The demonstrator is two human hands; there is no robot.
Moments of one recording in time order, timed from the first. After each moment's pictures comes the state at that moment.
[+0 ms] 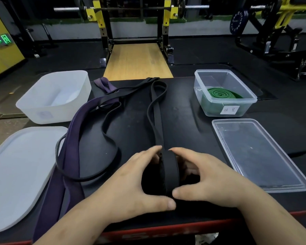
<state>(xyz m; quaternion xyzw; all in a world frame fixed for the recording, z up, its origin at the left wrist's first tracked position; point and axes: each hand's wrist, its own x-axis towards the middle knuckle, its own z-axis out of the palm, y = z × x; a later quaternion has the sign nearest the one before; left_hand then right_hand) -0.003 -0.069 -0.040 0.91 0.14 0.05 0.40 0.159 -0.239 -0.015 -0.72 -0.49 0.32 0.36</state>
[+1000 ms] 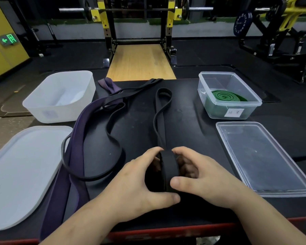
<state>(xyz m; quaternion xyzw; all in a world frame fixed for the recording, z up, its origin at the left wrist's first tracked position) 0.001 -0.076 -0.031 0.89 0.14 0.09 0.42 0.160 -0.229 -0.038 -0.70 -0.44 0.36 0.44</state>
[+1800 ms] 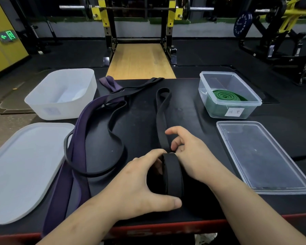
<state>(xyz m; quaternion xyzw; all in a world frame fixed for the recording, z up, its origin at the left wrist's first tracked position) -0.004 -0.072 -0.039 0.89 0.16 0.04 0.42 0.173 -0.178 -0.051 -0.79 -0.36 0.23 0.43</state>
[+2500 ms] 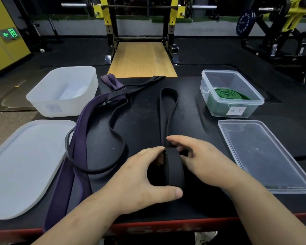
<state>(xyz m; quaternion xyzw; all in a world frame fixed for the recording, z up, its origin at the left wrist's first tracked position) -0.004 -0.071 -0.039 0.89 0.14 0.07 0.42 0.179 -0.203 -0.049 -0.81 -0.46 0.18 0.33</state>
